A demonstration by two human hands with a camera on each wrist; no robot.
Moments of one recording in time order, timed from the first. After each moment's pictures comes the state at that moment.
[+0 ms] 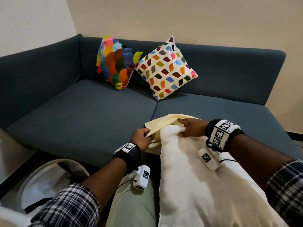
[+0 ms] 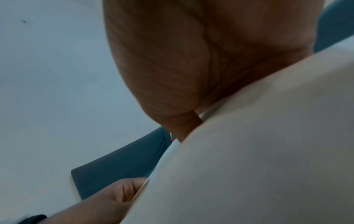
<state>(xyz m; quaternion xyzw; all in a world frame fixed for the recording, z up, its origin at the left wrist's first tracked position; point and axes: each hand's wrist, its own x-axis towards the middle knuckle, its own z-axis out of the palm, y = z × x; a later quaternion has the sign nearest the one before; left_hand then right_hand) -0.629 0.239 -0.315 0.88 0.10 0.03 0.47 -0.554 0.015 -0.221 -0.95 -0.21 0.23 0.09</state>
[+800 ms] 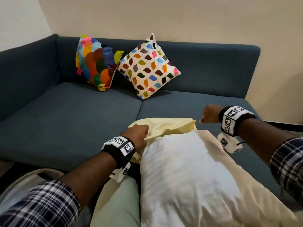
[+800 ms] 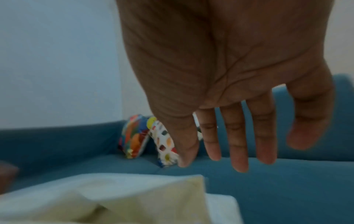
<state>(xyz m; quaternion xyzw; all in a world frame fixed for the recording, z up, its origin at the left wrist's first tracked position) -0.612 0.198 -0.268 0.99 -0.03 -0.07 0.09 -0.501 -0.111 -0.206 -0.99 -0.04 0.14 0.00</state>
